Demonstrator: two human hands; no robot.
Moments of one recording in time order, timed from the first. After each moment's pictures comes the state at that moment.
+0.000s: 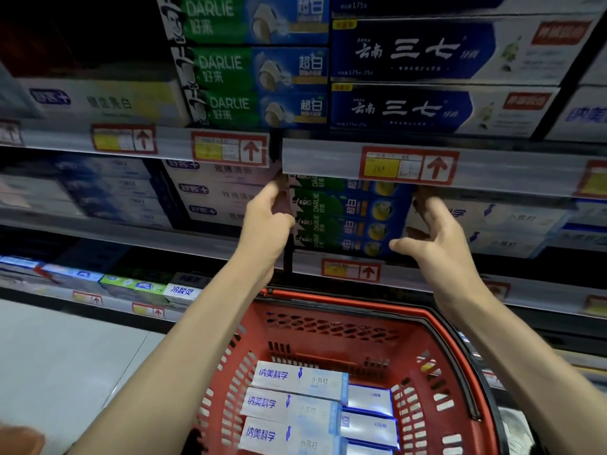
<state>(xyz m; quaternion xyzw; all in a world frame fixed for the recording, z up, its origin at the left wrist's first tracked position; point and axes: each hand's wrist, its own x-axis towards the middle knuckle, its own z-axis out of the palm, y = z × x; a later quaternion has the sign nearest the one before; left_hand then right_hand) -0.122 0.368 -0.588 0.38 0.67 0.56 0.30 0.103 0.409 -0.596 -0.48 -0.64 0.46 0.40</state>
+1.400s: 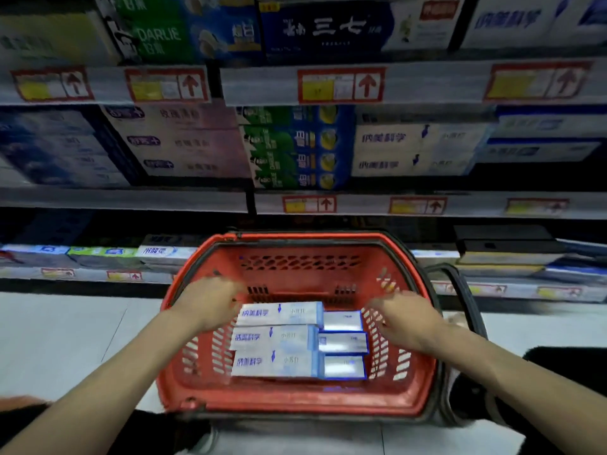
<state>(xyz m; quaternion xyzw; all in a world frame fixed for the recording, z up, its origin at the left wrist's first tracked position) -0.160 0.249 -0.742 0.68 0.70 -0.14 0.14 0.206 0.313 -0.752 -0.40 -0.90 0.11 -0.14</state>
